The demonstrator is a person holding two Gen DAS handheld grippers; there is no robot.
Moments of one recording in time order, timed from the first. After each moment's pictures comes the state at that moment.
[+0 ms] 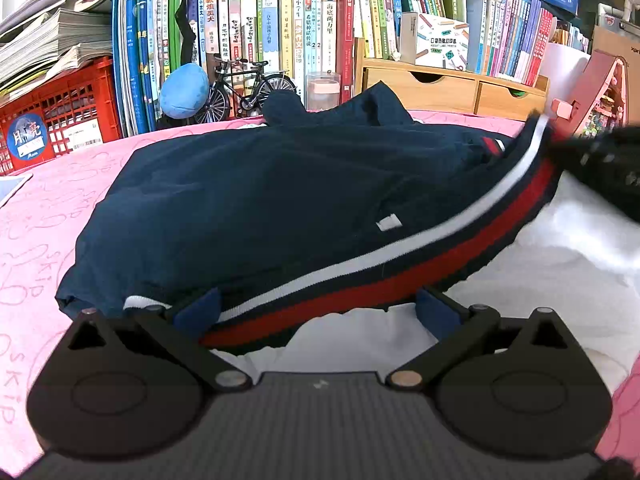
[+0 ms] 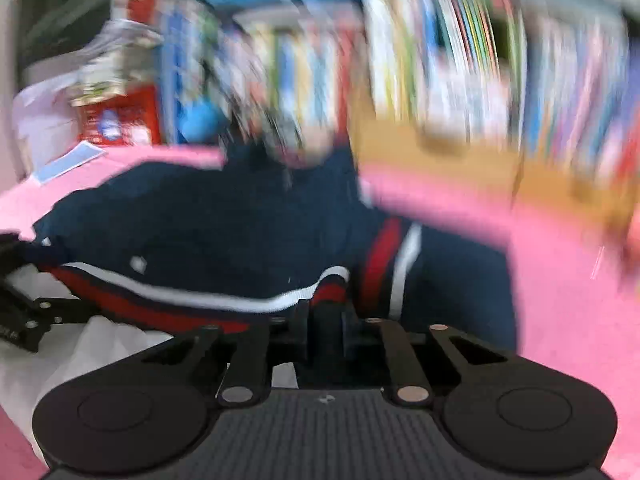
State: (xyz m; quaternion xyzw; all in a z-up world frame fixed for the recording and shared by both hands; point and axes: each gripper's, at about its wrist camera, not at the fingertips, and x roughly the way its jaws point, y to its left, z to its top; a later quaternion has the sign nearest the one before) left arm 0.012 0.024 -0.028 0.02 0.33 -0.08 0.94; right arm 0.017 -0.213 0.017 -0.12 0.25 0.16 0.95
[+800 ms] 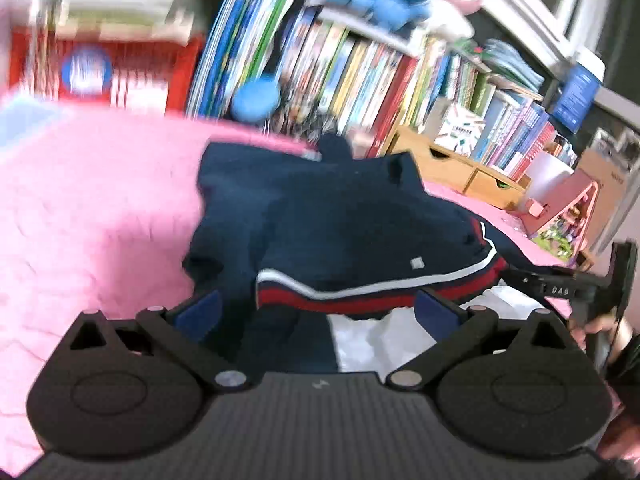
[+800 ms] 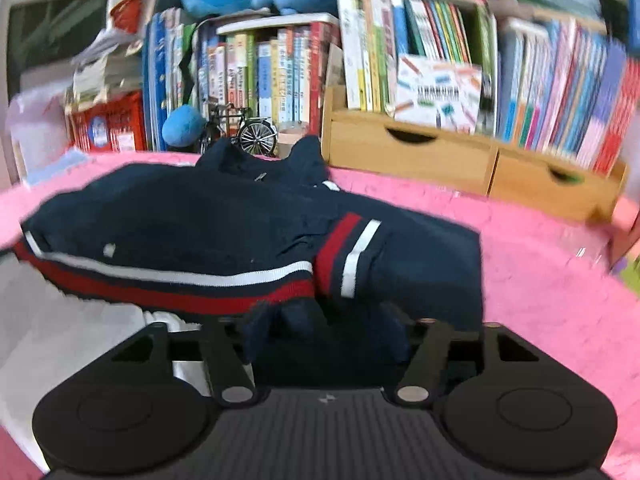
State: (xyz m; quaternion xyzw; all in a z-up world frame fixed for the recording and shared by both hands) left arm -0.033 0.152 -0.006 -0.17 0.33 -0.13 0.92; right arm 0.047 -0.264 -0.003 -0.03 0.30 0.17 0.94
